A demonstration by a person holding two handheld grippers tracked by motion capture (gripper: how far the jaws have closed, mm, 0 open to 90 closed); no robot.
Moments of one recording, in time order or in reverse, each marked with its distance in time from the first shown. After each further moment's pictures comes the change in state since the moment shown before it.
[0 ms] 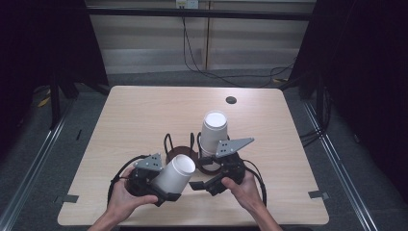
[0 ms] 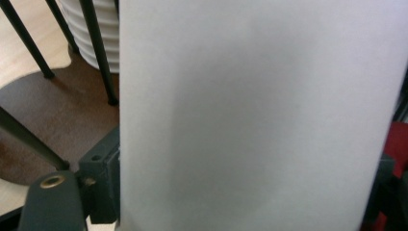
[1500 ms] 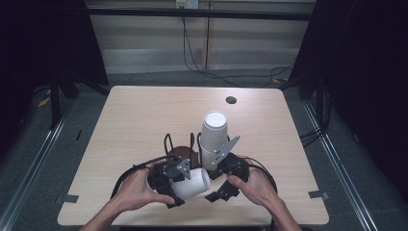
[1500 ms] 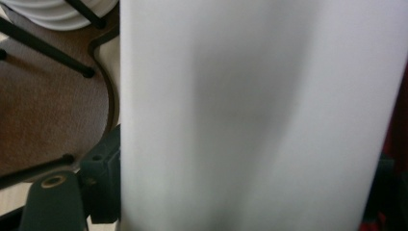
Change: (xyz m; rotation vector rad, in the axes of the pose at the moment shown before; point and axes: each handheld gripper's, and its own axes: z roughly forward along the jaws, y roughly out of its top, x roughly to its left) left arm -0.016 0.052 0.040 0.501 0.051 0.196; right arm -0.018 -0.008 -0.002 0.455 0.081 -0.046
